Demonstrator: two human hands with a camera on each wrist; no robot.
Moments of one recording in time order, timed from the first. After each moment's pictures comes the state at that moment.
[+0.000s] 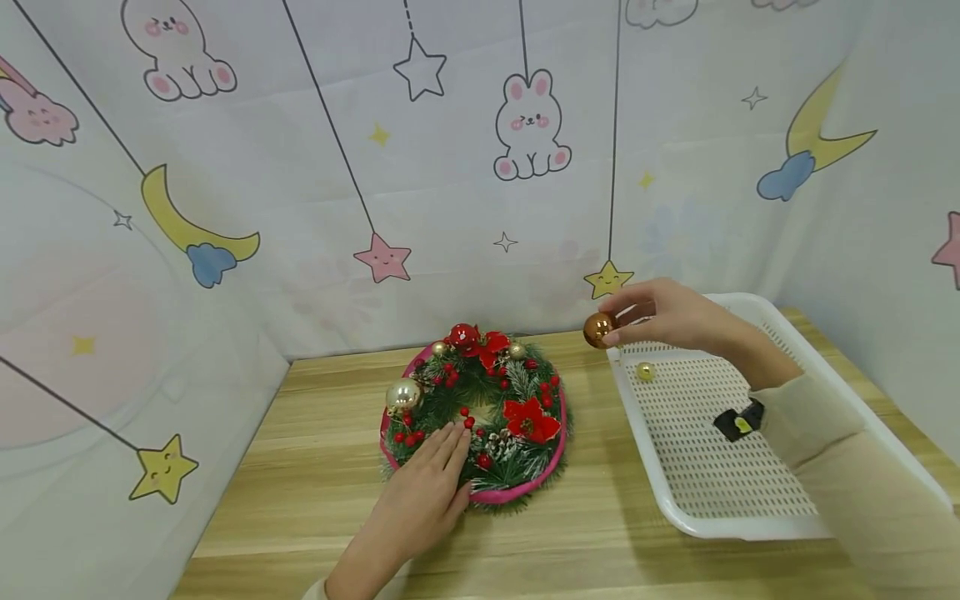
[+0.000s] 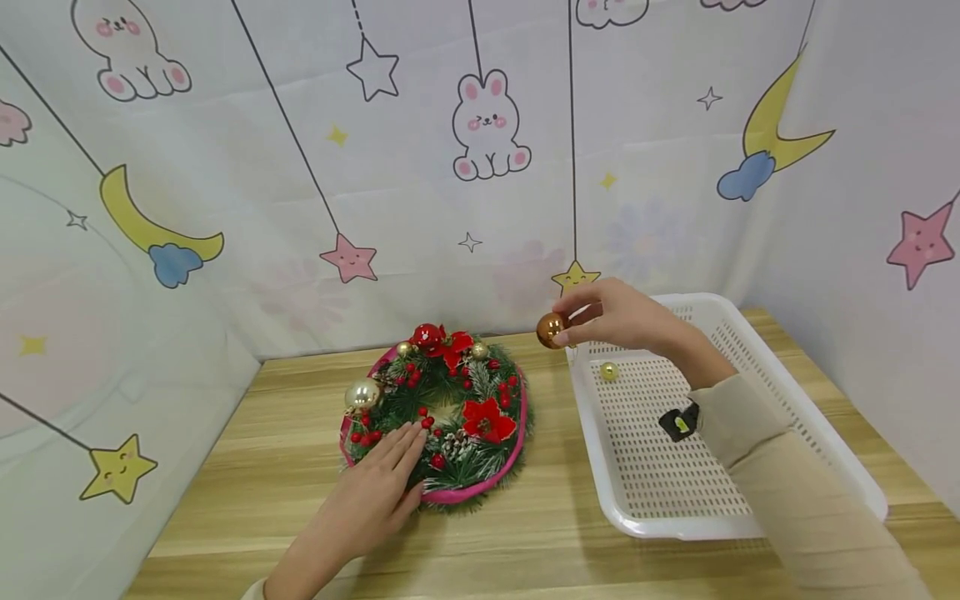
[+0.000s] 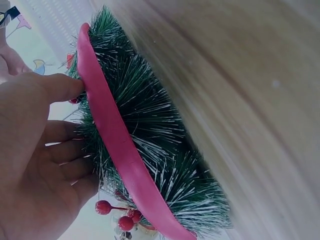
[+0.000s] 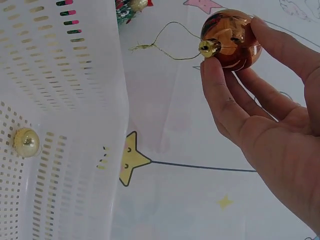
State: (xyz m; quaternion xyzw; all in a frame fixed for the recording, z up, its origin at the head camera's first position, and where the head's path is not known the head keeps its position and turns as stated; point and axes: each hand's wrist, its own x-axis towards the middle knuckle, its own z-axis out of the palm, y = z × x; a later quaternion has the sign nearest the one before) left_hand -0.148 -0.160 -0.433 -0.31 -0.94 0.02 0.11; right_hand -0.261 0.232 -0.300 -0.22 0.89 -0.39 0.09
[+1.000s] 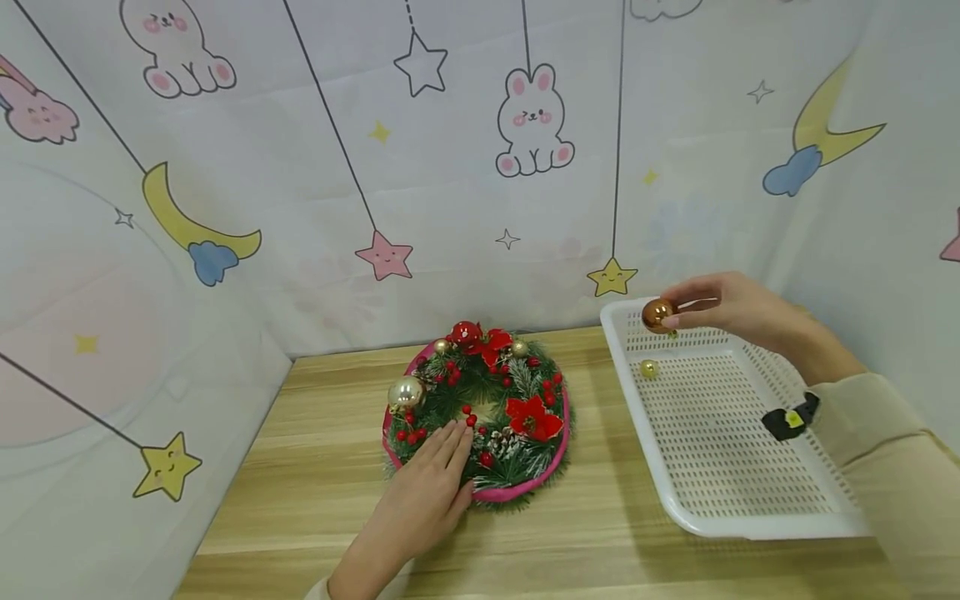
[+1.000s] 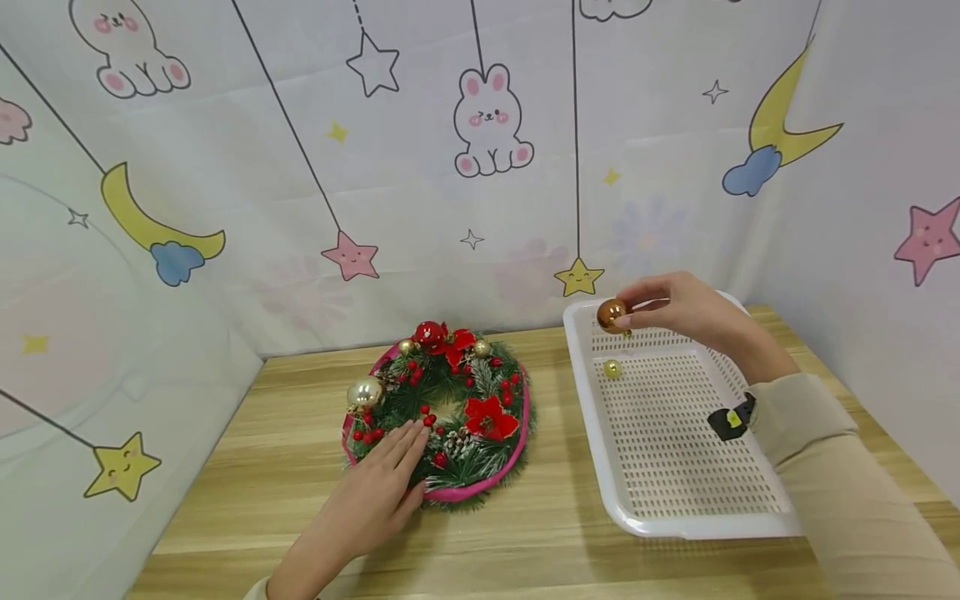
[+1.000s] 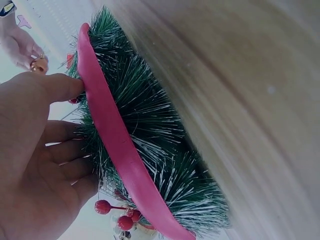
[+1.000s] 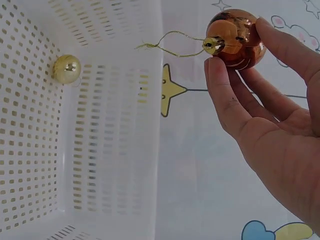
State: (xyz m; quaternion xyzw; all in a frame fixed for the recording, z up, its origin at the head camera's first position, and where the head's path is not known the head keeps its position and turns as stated) left_hand -0.148 -0.160 -0.434 -0.32 -0.94 0.02 0.11; right_hand -0.274 0.302 -0.320 -0.13 0.91 -0.39 0.08
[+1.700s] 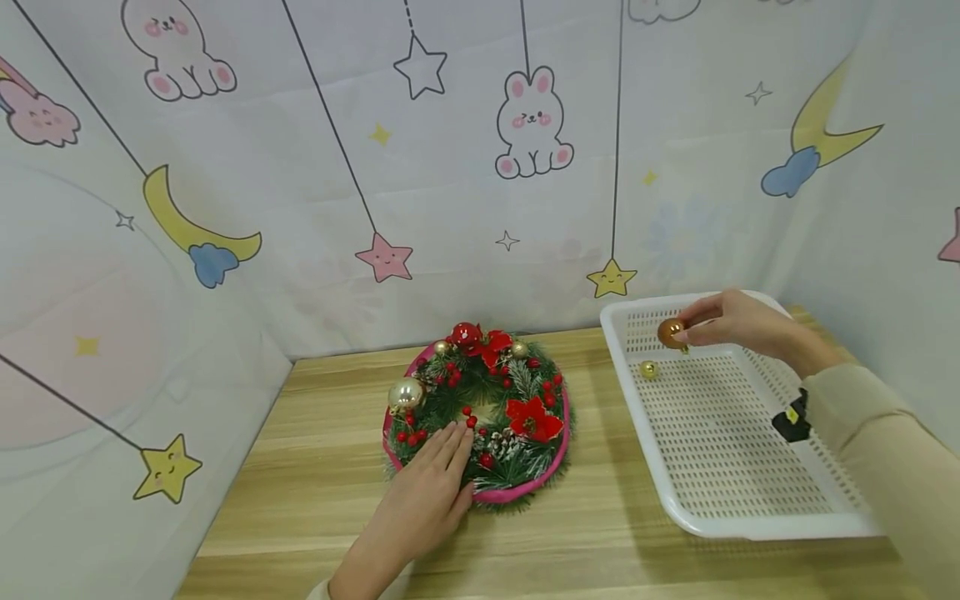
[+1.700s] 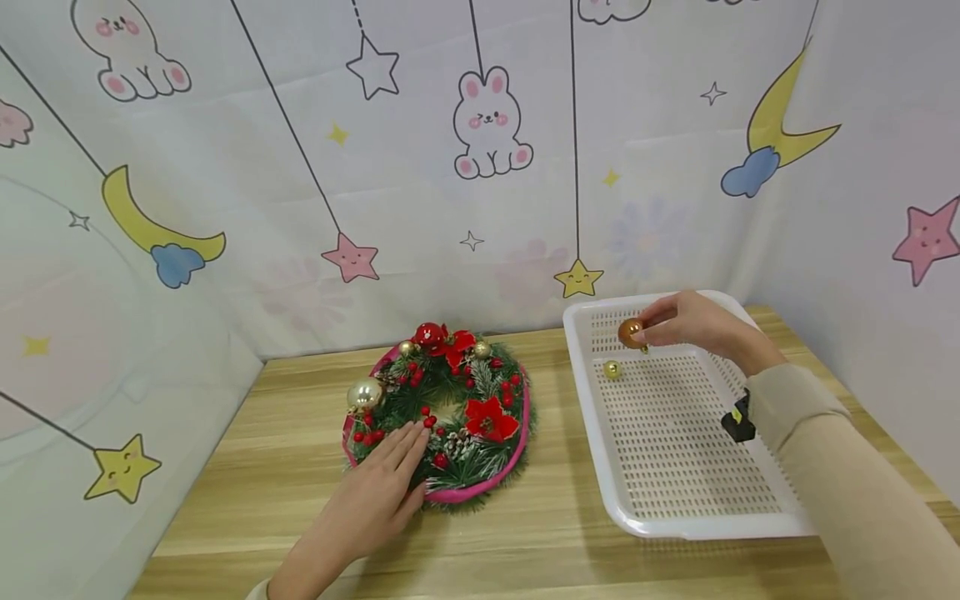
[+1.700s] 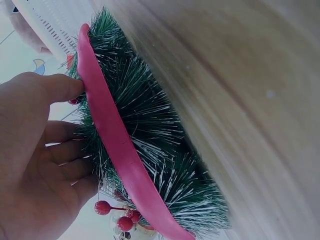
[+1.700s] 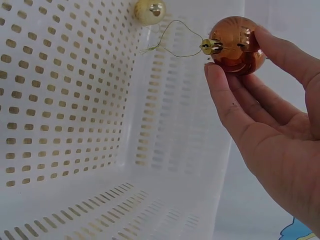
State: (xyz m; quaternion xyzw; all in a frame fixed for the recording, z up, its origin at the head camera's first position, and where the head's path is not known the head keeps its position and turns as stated) left_hand -0.147 -0.160 -0.434 -0.31 -0.94 0.02 0.11; right_hand -0.298 0.330 -0.363 -0.09 0.92 -0.35 0.11
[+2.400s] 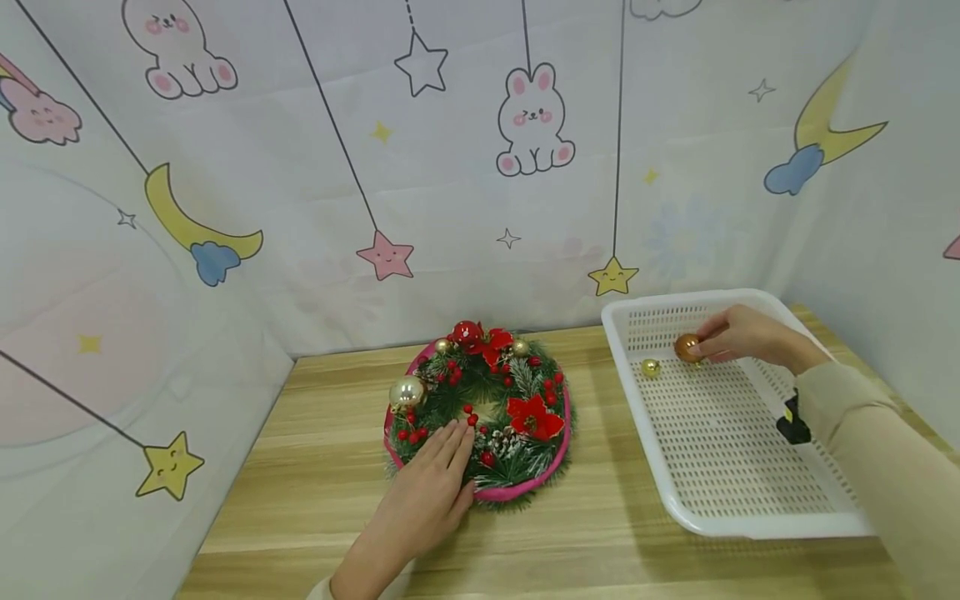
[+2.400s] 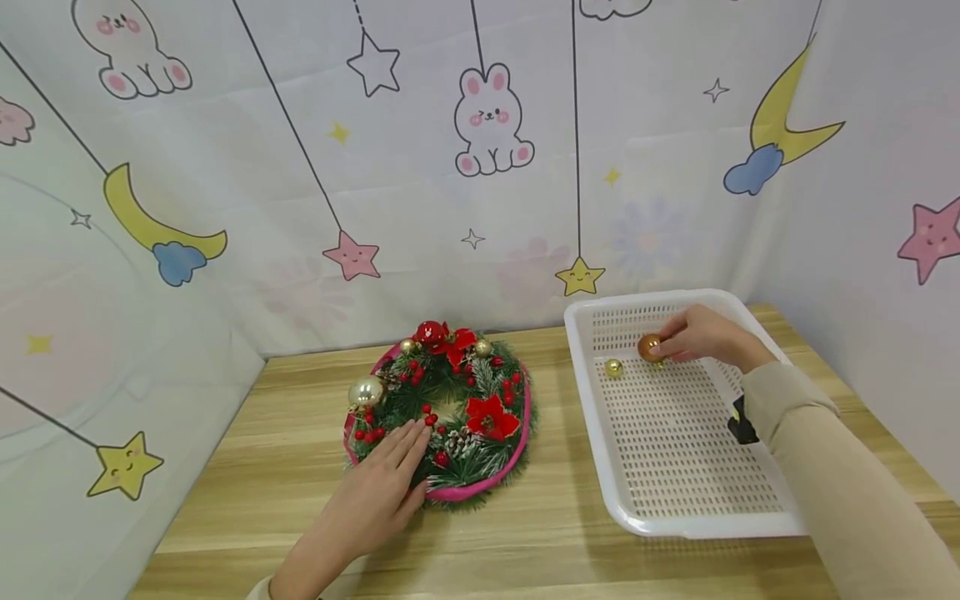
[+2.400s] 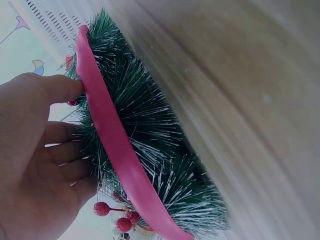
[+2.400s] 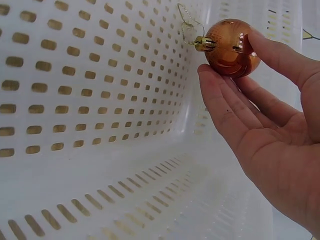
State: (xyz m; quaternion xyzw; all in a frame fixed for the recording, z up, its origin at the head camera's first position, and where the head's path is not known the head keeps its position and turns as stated) left_hand -0.147 -0.160 -0.436 -0.31 -0.94 0.02 0.11; right_hand -0.316 0.355 -0.400 -0.07 0.91 -0.38 0.16
